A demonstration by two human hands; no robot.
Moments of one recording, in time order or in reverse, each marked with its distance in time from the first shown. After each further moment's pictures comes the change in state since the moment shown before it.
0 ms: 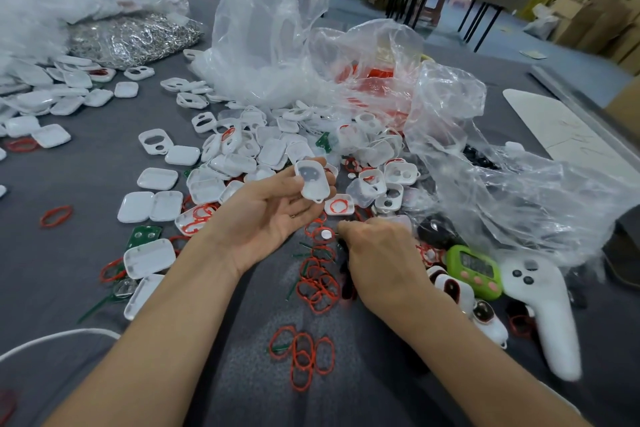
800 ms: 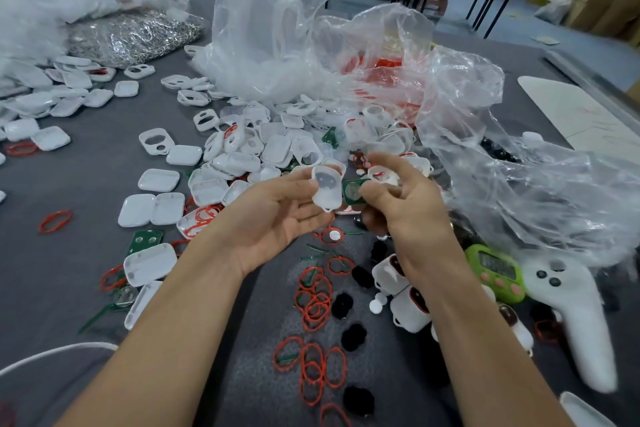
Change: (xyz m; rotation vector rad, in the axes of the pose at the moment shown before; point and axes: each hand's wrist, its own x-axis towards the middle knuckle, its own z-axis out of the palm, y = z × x) left_hand 0.008 0.000 -0.002 0.150 0.013 -0.069; right_hand 0.032 0.019 -0.002 1.501 0.157 0.509
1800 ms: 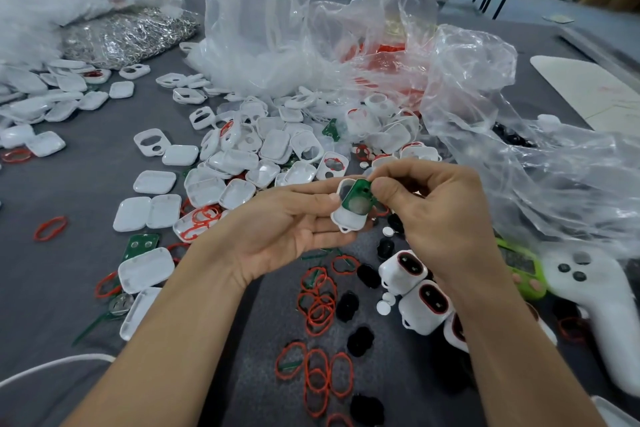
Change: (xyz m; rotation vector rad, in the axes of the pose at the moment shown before) left_hand 0.000 -0.003 0.004 0.067 -0.162 -0.155; right_hand -0.011 -0.010 -0.014 -0.281 0.032 -0.299
